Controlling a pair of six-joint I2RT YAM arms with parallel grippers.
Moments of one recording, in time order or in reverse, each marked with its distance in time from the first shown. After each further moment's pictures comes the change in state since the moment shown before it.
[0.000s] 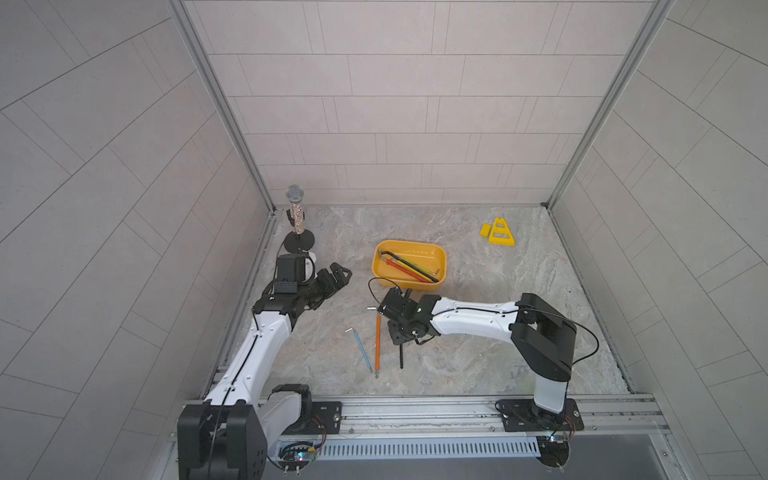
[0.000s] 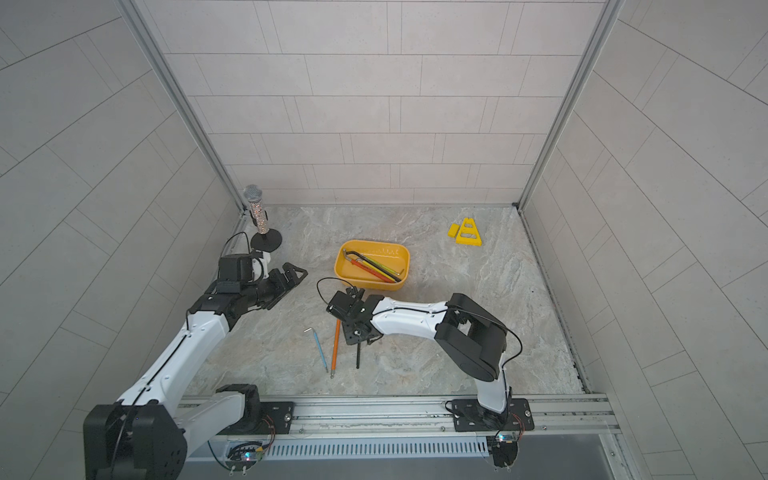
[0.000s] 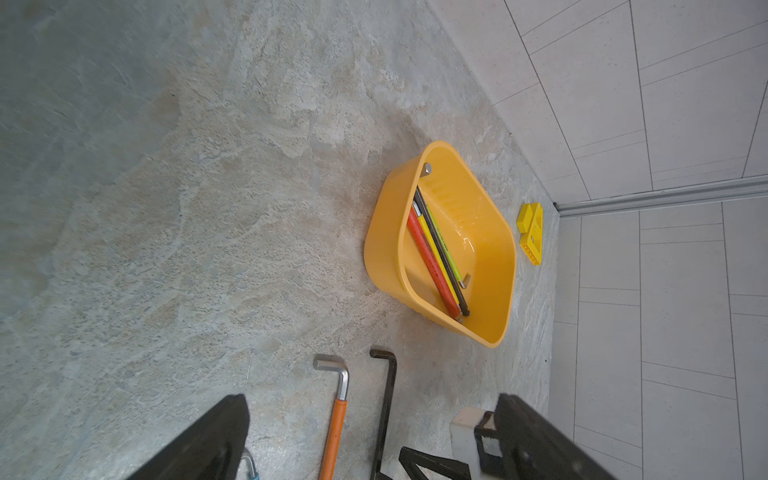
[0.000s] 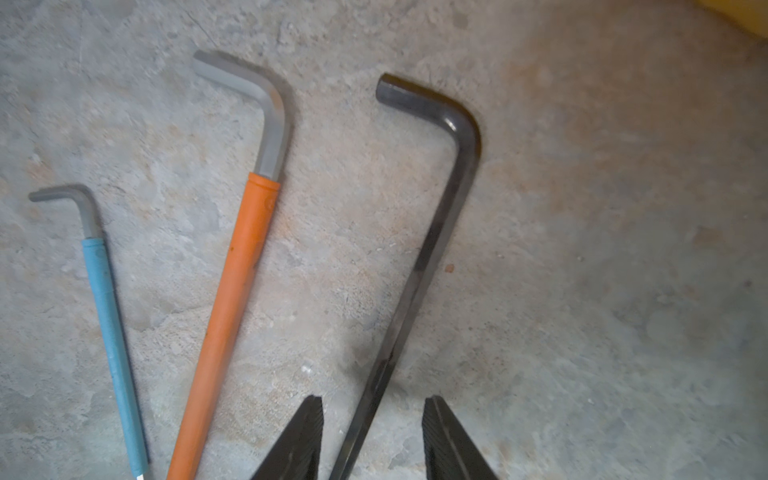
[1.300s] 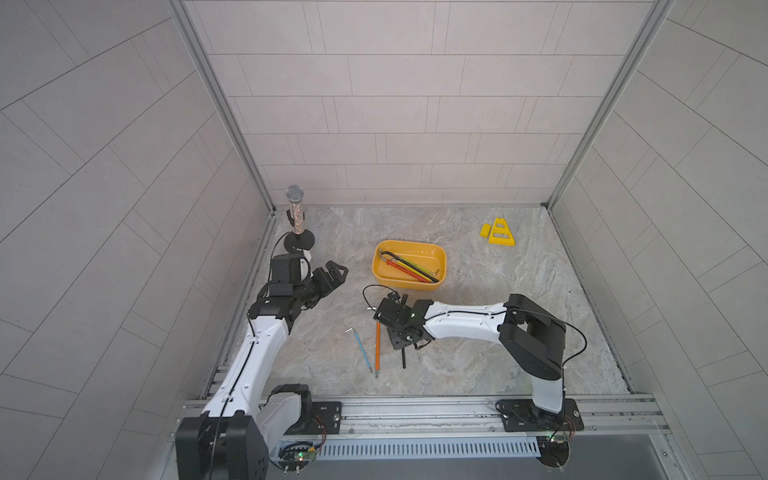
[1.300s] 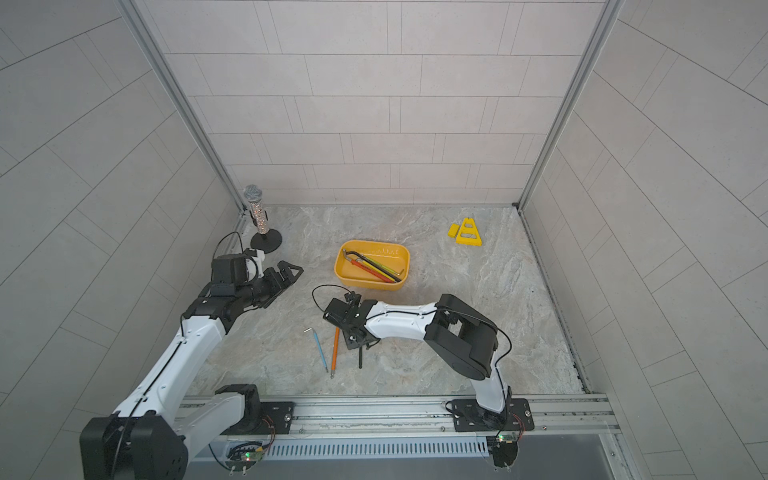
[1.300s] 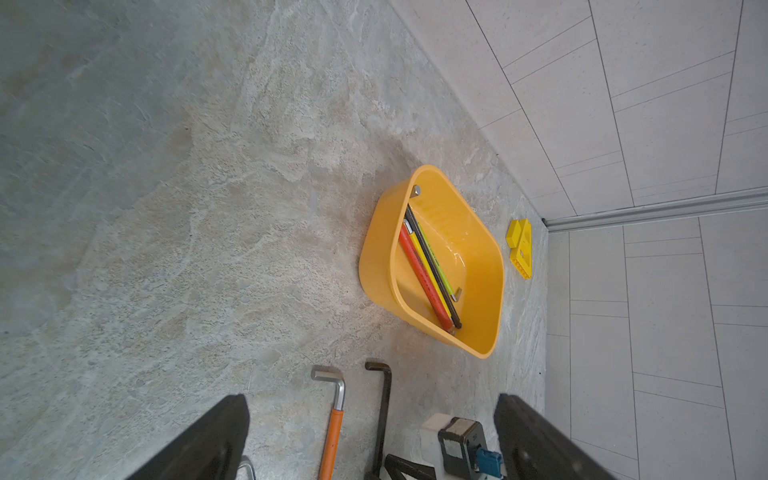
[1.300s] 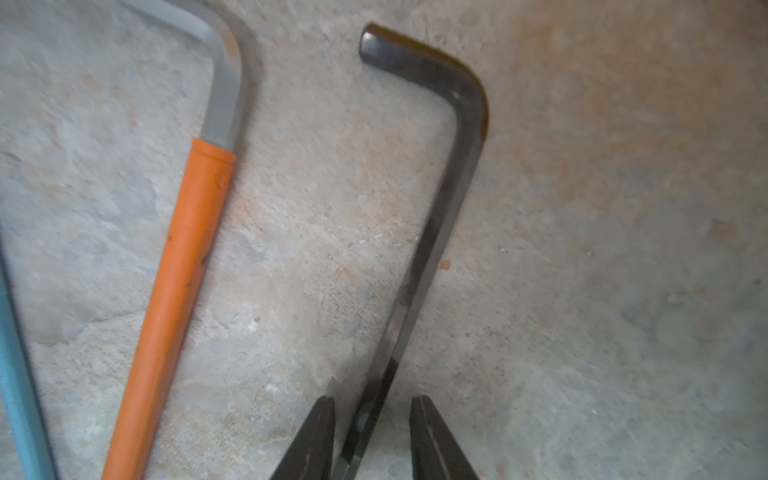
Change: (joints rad) left arm 0.027 -0.043 0.000 0.006 -0.003 0.000; right arm 0.027 0.051 0.005 -0.015 0.061 -0.005
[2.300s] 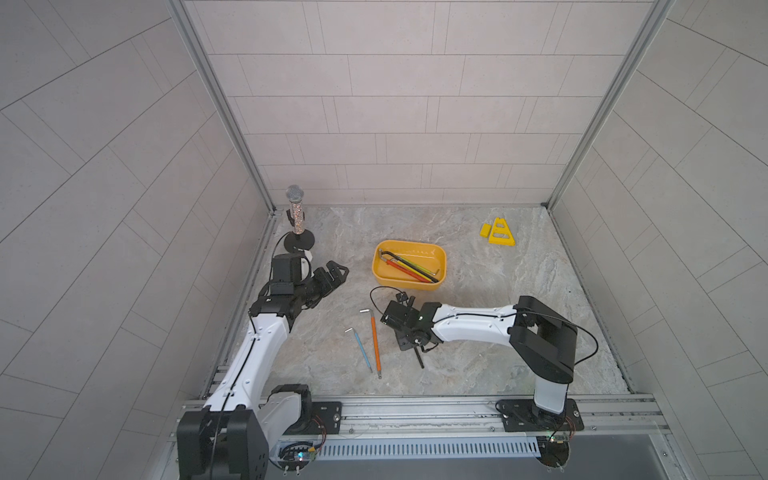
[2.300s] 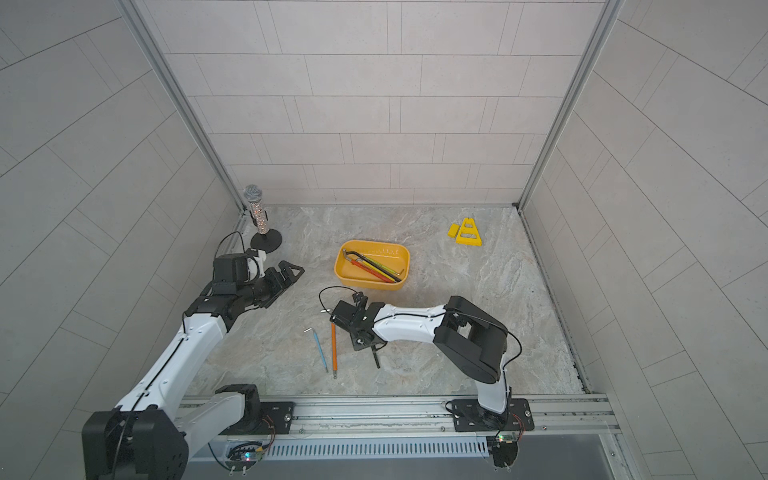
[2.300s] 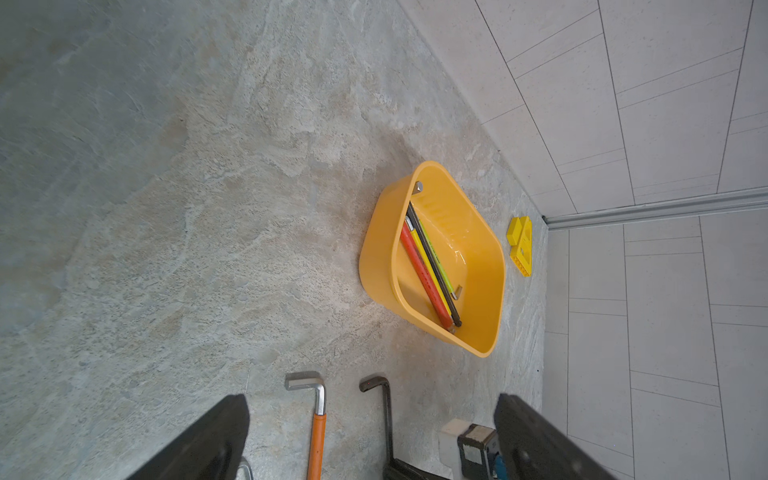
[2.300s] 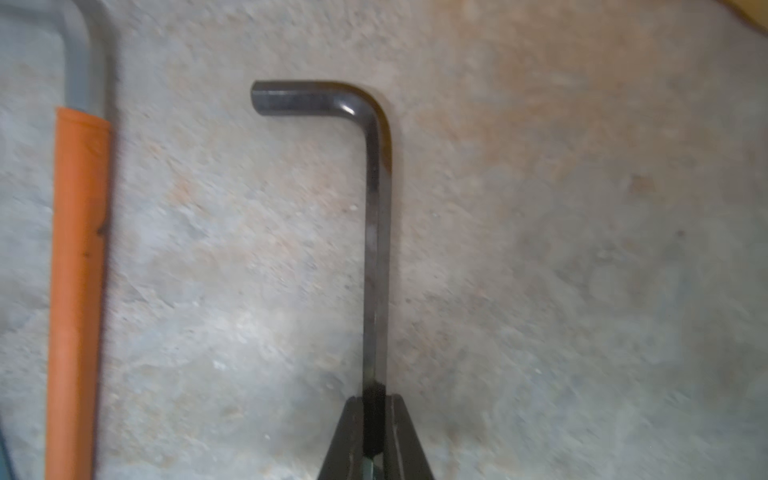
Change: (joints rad) left arm 0.001 0.024 0.000 0.009 0.013 -0.005; right arm -0.013 -0.099 -0.102 -0.006 0.055 0.027
